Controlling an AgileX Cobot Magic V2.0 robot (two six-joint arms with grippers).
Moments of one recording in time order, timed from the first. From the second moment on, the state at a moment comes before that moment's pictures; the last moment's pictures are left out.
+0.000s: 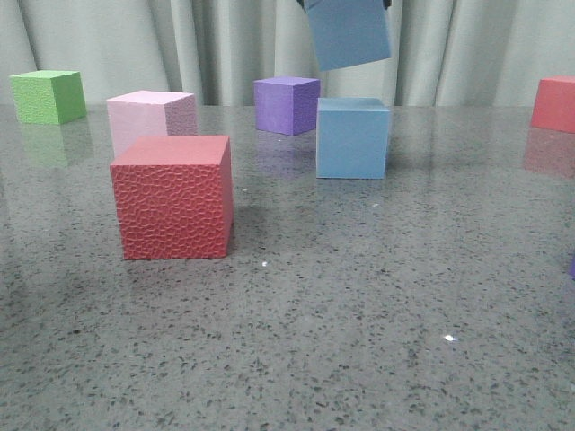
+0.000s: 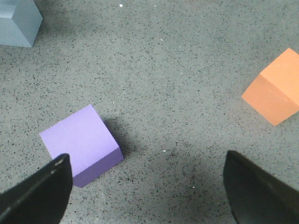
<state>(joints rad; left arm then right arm) -0.77 2.04 -2.19 0.19 1.09 -0.57 0.11 0.61 -0.91 -0.06 1.11 0.12</state>
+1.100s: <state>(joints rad) -0.83 2.05 -2.19 0.33 1.14 -0.69 0.11 0.61 -0.91 -0.06 1.11 0.12</state>
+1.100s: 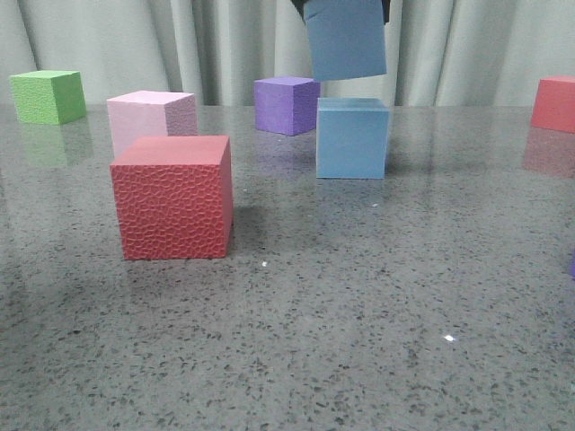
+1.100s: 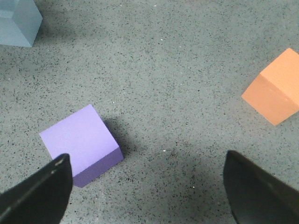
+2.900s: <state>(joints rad) -0.84 2.09 -2.19 0.34 1.15 -0.69 0.11 0.61 -0.91 -0.06 1.11 0.12</state>
